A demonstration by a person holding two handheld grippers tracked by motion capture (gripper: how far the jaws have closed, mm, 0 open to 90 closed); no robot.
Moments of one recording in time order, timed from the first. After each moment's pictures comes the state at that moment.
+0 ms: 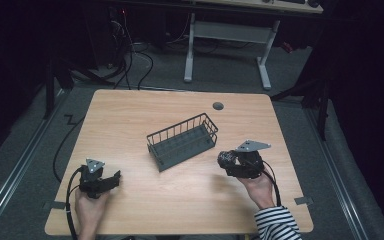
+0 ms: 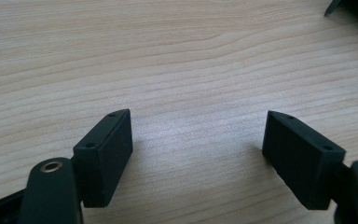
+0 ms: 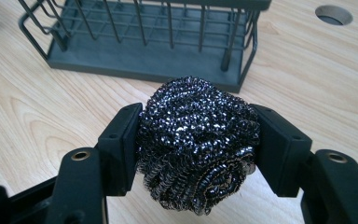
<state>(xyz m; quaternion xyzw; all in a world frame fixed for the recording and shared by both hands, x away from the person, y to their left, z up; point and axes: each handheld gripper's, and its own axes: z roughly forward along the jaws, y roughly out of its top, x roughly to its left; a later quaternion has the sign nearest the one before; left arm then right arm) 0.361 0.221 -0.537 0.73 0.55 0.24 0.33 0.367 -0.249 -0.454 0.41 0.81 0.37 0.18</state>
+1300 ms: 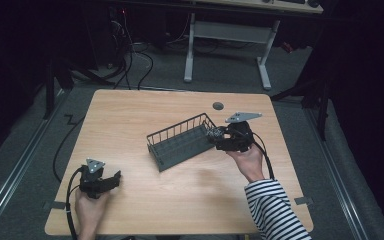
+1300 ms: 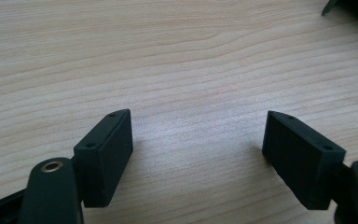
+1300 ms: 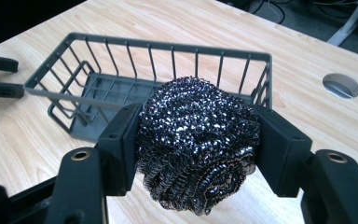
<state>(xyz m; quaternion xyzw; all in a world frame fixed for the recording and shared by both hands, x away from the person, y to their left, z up) 0.361 0.220 -0.537 0.73 0.55 0.24 0.33 0.420 -0.218 -0.399 0.40 0.81 0.40 0.16</state>
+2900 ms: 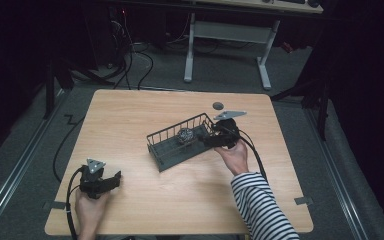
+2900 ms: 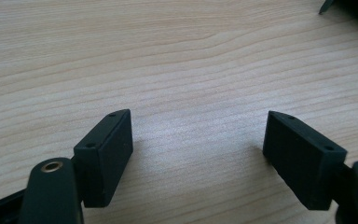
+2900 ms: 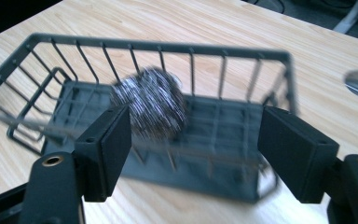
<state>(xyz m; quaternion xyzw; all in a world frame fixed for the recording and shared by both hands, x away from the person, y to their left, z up) 0.361 0.220 -0.537 0.73 0.55 0.24 0.33 0.452 -0.197 -0.430 0.41 0.80 0.40 0.16</state>
